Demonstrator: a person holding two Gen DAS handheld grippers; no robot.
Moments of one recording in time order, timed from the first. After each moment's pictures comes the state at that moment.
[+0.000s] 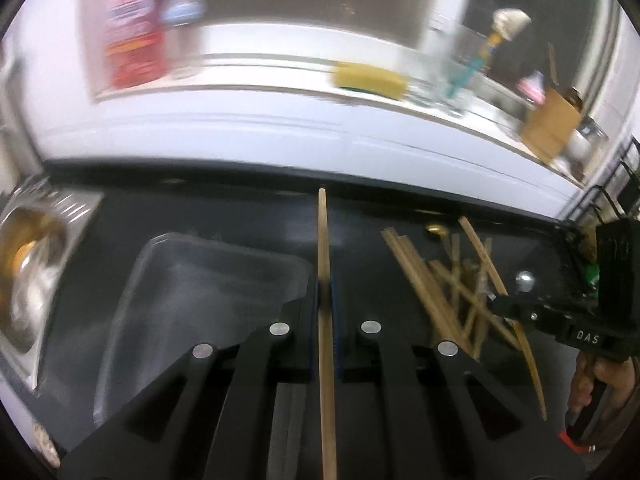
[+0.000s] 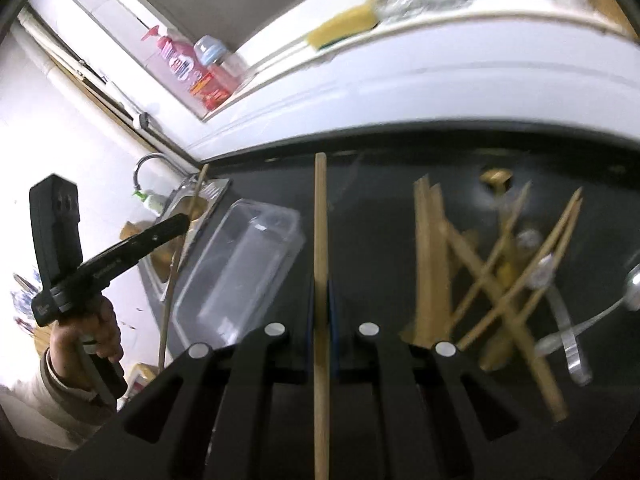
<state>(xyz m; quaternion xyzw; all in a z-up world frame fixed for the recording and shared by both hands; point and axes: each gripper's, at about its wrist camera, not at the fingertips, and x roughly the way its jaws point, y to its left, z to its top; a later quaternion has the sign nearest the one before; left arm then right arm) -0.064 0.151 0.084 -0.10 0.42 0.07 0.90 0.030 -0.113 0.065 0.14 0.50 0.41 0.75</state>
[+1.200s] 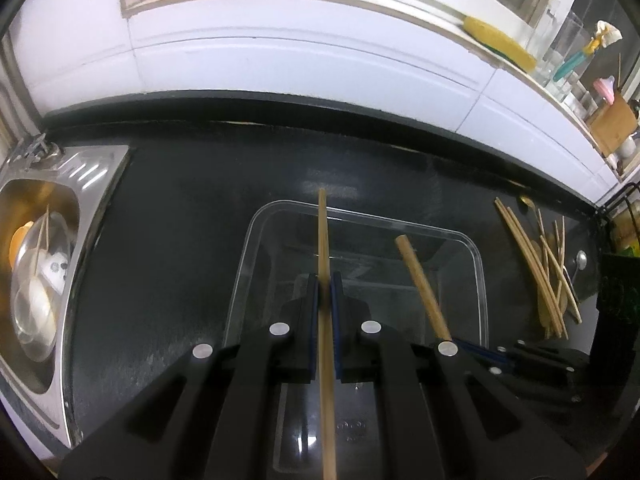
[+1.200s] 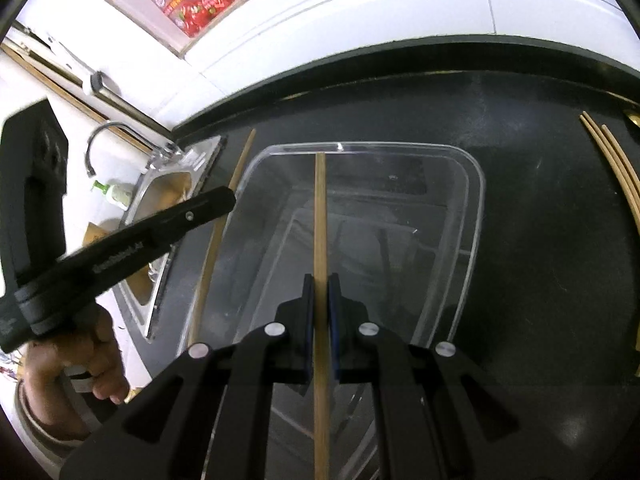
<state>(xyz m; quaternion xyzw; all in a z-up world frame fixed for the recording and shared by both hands) -0.027 0.296 -0.003 -0.12 0.50 0.04 0.86 -0.010 0.115 0.014 0.11 0.56 0.35 0.74</state>
